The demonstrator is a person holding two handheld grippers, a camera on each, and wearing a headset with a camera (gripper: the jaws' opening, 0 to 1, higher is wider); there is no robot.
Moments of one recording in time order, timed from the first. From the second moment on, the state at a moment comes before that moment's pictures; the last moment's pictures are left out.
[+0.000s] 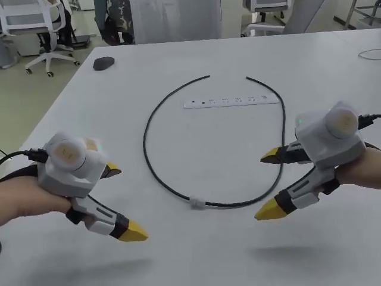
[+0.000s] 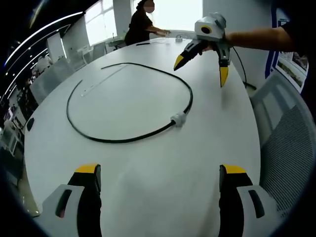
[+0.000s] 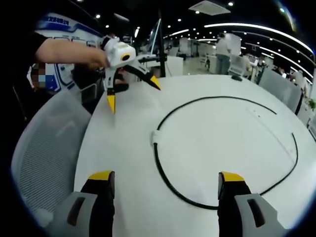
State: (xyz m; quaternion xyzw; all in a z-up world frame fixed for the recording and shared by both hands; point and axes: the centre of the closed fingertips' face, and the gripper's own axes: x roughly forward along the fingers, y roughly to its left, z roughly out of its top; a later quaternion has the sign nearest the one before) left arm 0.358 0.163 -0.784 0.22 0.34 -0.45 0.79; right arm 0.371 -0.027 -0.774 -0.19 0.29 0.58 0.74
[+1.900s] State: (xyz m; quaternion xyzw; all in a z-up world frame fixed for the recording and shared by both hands) left arm 0.348 0.130 -0.763 0.08 0.29 -0.43 0.85; right arm 0.359 0.058 -0.822 -0.21 0.26 0.60 0.73
